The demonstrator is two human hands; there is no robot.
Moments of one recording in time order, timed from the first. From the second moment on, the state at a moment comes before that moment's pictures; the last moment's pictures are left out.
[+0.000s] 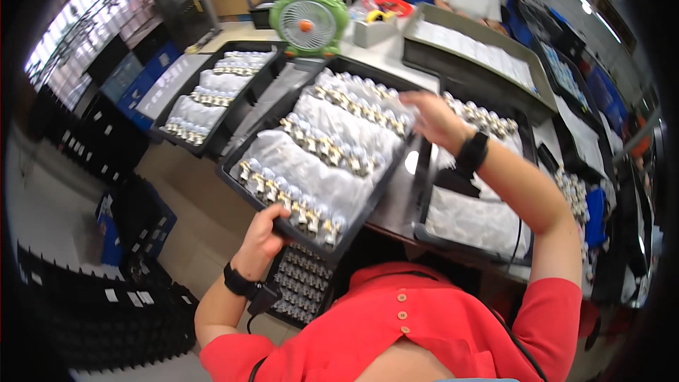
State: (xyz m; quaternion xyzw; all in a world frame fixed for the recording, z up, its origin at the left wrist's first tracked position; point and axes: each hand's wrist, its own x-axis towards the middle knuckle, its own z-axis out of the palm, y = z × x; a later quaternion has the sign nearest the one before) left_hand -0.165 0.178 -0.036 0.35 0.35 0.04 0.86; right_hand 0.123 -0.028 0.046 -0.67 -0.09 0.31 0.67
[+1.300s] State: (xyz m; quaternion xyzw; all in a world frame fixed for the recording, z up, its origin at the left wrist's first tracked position) left_hand -0.174 0.221 0.060 0.47 0.25 0.57 0.63; right_hand 0.259 0.099 0.055 -0.50 -0.17 0.46 0.71
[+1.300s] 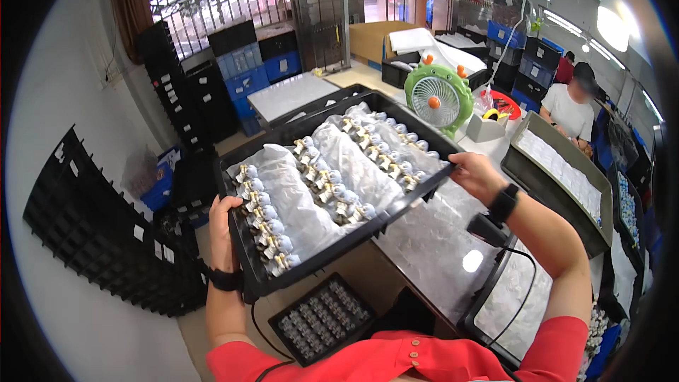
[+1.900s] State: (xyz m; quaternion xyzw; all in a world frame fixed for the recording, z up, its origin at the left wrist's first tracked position) left_hand -0.095 0.419 0.025 0.39 0.34 0.64 0.57; right_hand 0.226 0.279 0.034 -0.56 -0.23 0.47 0.64
